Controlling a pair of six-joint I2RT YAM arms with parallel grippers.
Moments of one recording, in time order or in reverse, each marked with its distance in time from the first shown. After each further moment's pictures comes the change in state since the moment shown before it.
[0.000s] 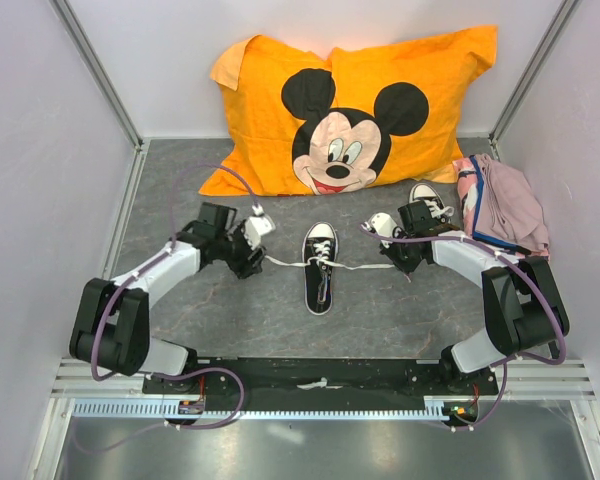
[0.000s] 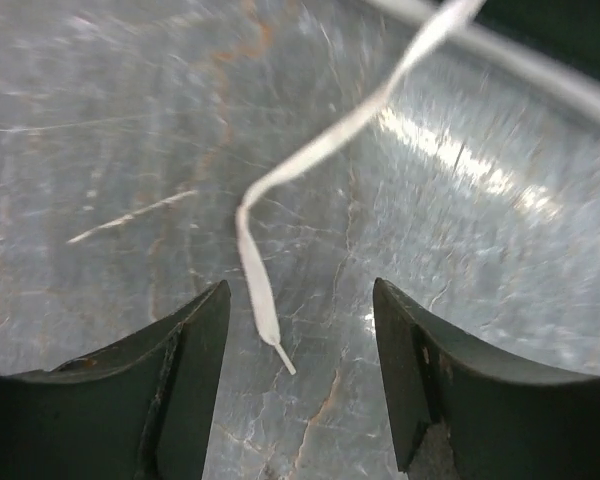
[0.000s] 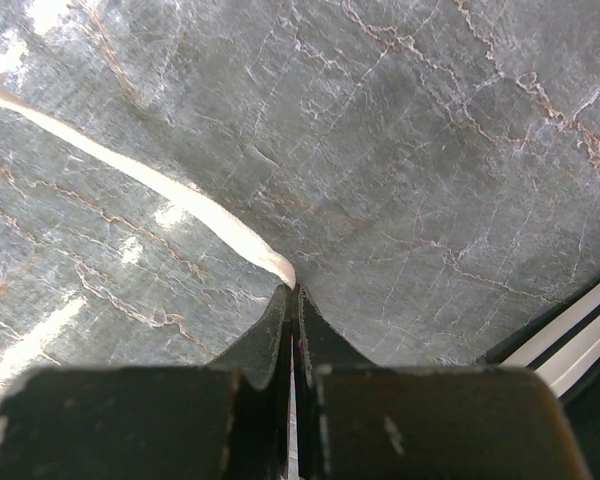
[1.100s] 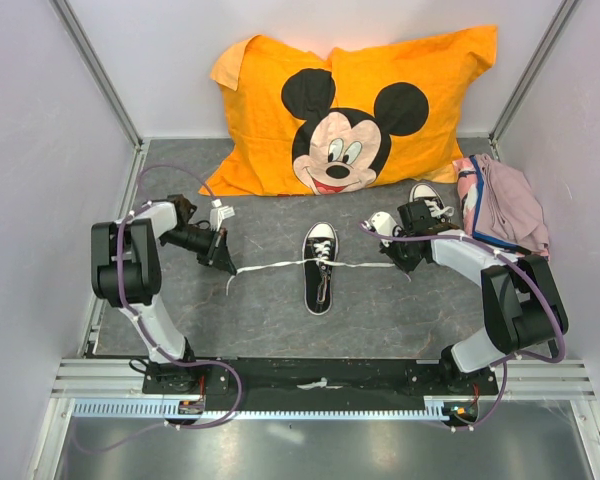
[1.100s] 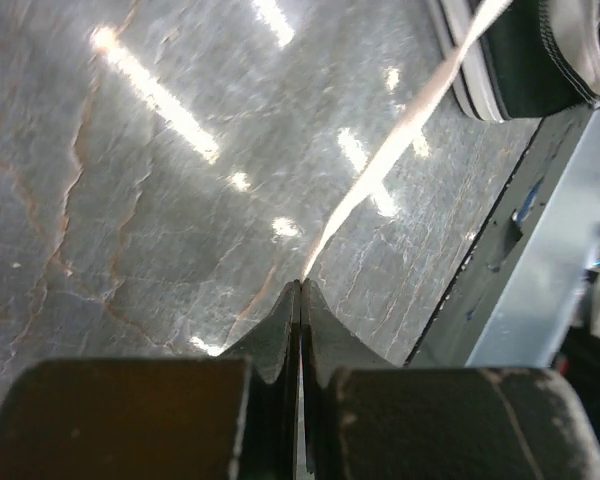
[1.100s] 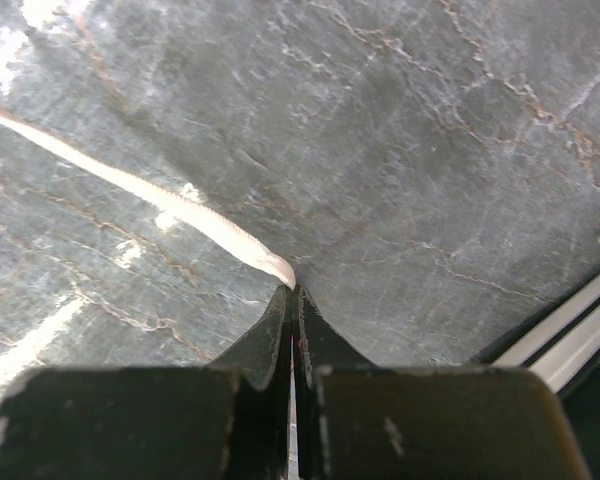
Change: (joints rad) left arm 0.339 0.417 0.320 -0.616 0.340 0.055; right arm 0.000 0.010 0.009 0.000 0.009 0.006
